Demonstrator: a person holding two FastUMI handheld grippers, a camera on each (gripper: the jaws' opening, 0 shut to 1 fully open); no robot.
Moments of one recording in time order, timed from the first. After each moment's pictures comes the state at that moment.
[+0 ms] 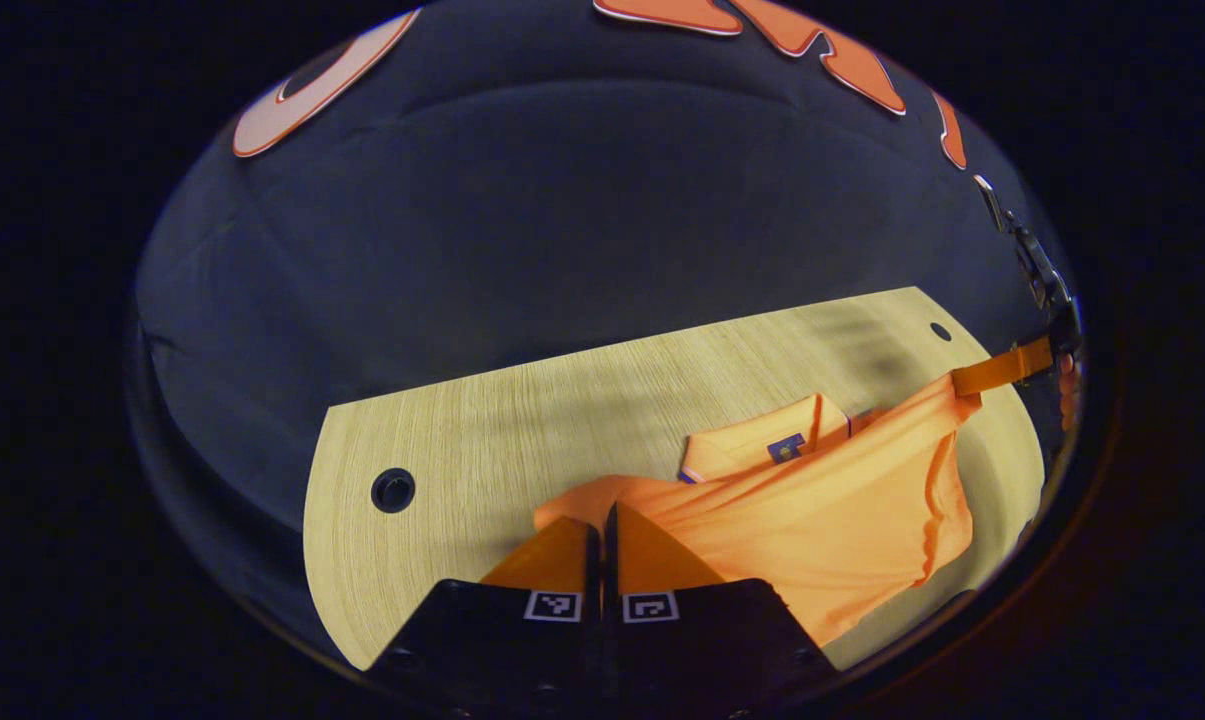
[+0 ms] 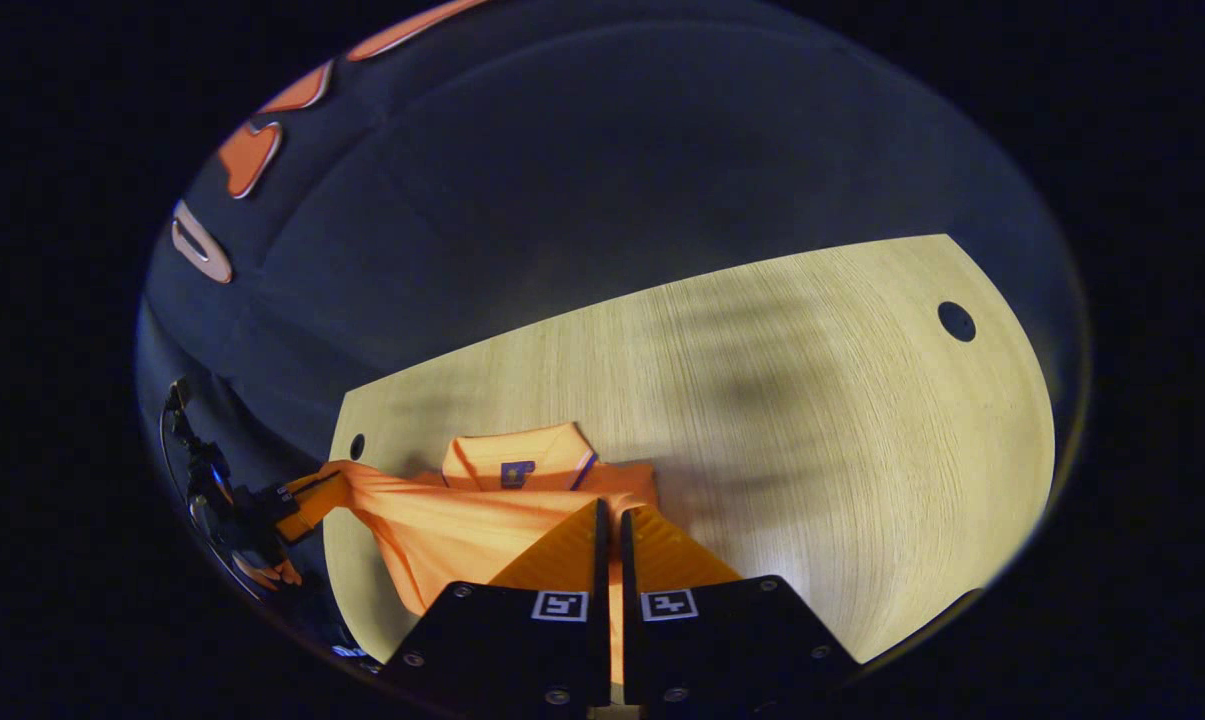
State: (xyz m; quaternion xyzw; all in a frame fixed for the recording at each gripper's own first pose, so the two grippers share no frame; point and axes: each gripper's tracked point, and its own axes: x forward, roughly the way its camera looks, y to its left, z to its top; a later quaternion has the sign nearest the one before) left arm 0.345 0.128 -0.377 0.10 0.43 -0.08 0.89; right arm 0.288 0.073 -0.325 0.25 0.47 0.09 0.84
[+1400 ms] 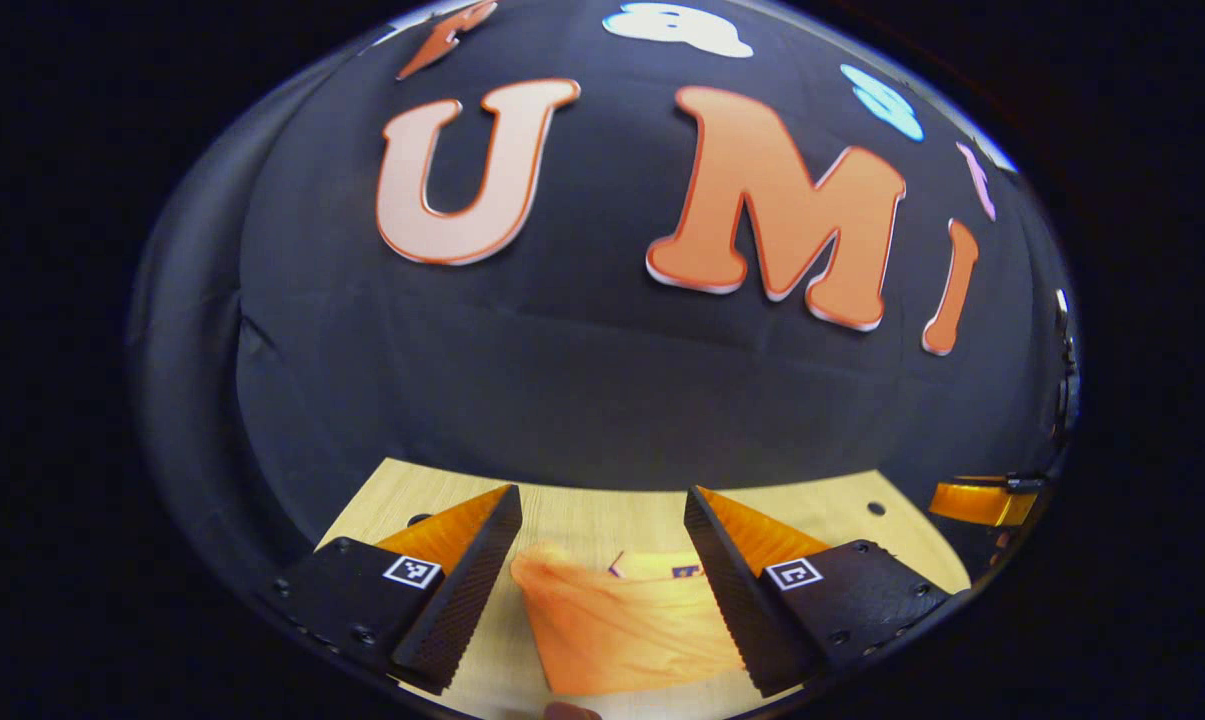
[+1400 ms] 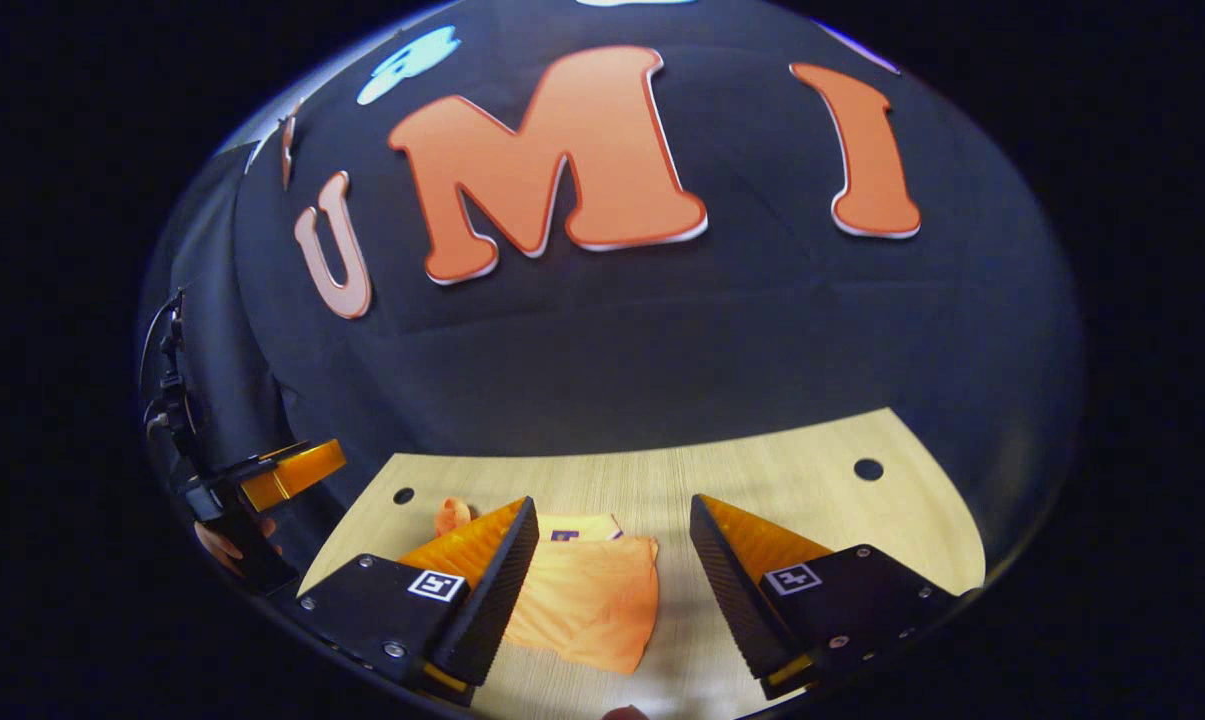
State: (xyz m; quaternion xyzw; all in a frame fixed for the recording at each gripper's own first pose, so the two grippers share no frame) left arm 0.273 0.114 -0.139 -0.06 0.18 -0.02 0.98; right arm 0.178 0.041 -0.118 0.15 0.18 0.08 0.97
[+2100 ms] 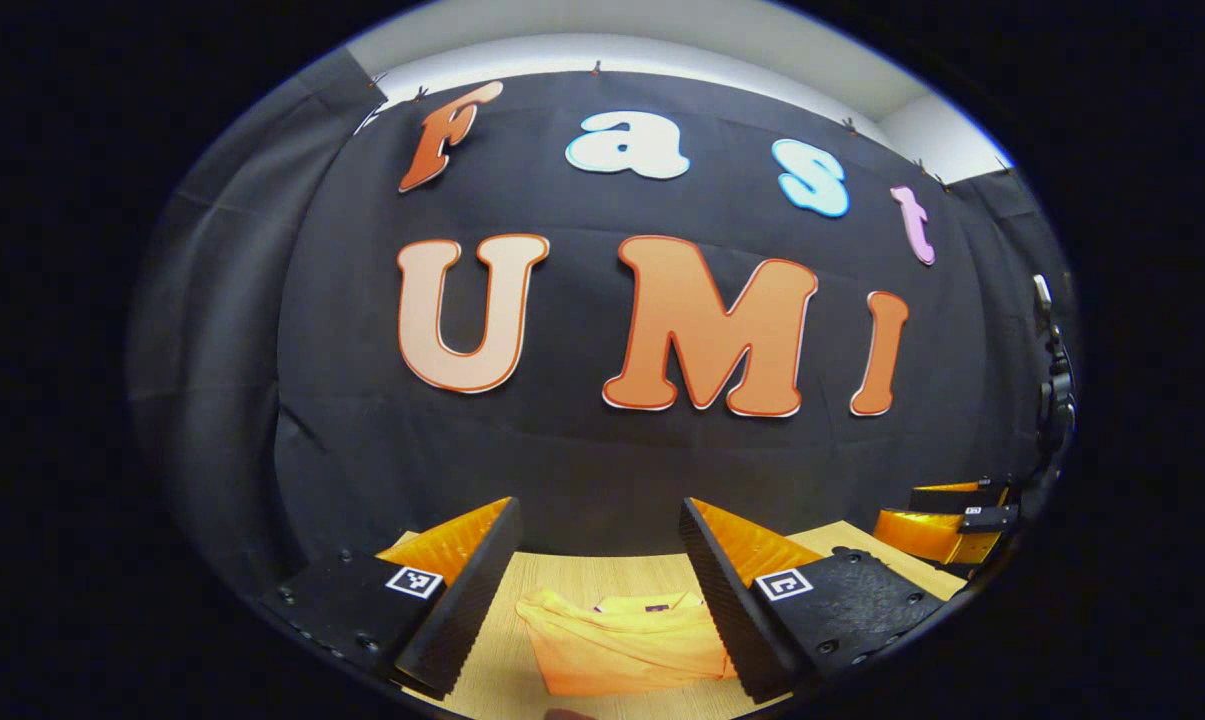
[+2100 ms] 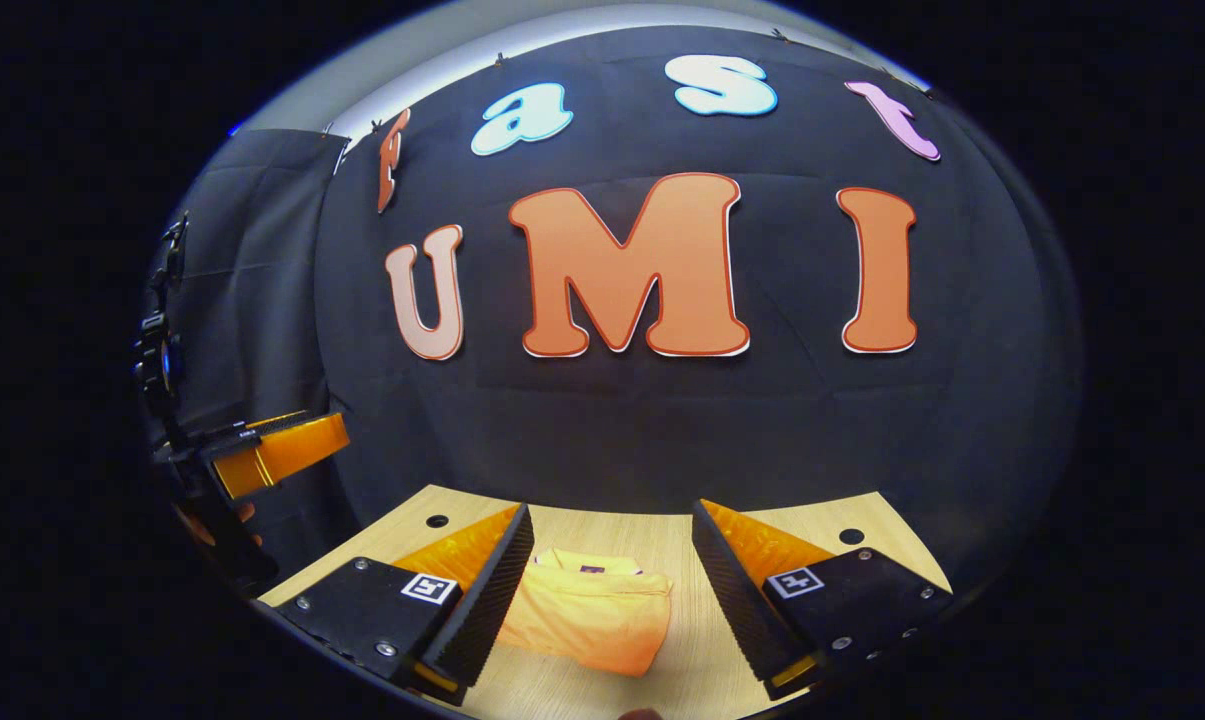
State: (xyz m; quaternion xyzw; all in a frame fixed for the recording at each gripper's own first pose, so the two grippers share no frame) left arm 0.145 0.081 -0.055 -0.01 0.05 -0.03 1.00; right arm 0.082 0.066 -0.040 0.10 0.06 0.10 0.99
